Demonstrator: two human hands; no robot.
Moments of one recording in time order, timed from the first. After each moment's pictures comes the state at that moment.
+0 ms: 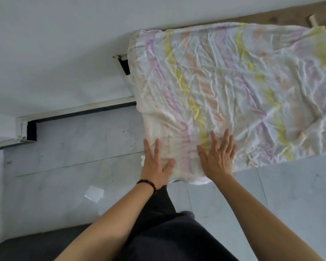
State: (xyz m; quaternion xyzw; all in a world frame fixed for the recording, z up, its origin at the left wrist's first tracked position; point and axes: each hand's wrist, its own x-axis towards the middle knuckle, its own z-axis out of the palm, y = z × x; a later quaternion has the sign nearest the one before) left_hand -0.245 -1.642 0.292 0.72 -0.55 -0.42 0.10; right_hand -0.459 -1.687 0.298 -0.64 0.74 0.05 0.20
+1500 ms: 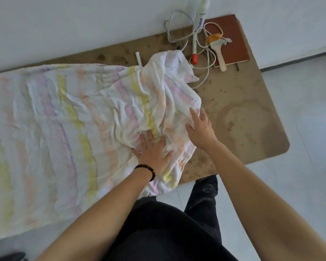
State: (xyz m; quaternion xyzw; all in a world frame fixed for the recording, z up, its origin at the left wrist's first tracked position) left_hand -0.887 -1.904 0.330 0.67 -0.63 -0.35 -0.17; right_hand -1.062 -1.977 0.358 -0.59 0.71 0.01 0.40
